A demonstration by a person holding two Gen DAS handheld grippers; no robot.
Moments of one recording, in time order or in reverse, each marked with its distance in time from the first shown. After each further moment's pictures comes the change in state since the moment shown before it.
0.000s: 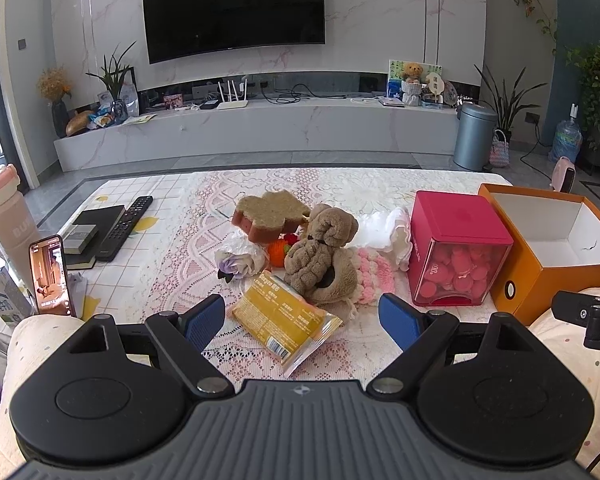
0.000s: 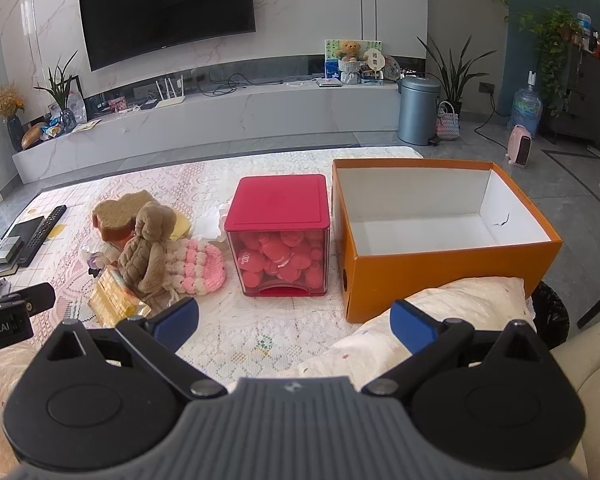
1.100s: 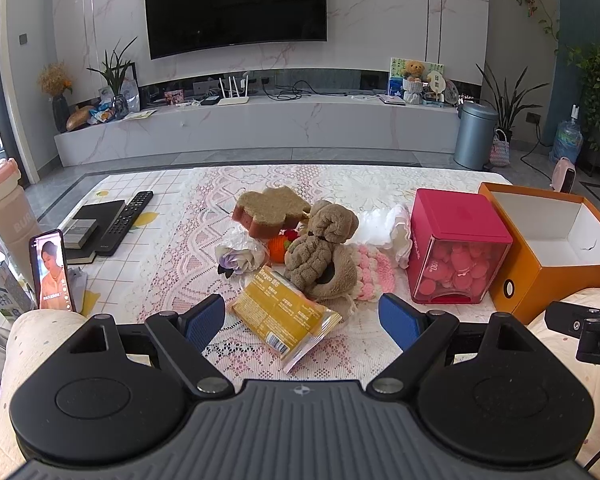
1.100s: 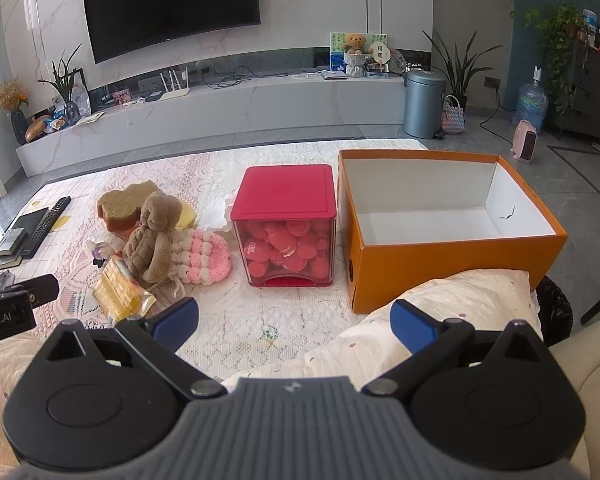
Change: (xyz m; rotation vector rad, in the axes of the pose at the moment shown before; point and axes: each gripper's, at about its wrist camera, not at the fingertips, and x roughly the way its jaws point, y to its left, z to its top) left arm -0.001 -0.001 -0.002 -0.003 0.008 0.001; right arm 0.000 0.002 -0.004 -0.005 0.022 0.014
